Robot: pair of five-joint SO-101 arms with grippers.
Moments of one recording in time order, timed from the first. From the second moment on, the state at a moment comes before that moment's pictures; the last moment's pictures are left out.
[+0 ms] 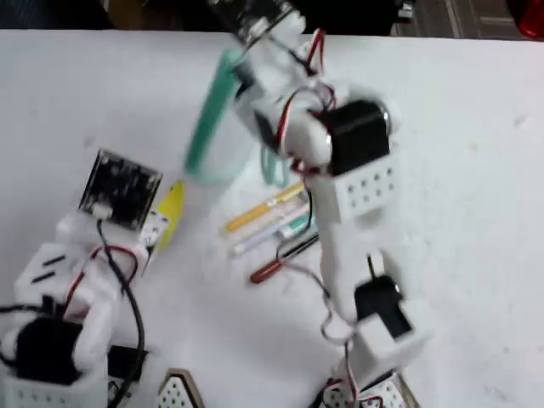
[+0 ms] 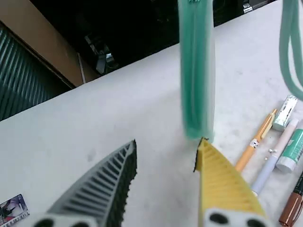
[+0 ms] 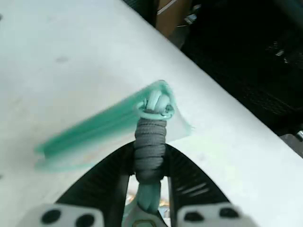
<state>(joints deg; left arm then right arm) 1.4 -72.0 39.2 68.4 -17.3 -31.0 5.8 -56.5 97.8 22.0</state>
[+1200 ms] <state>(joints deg) 2.7 -104.8 16.4 93.4 -13.8 -33.8 -18.6 -39.7 97.8 22.0</state>
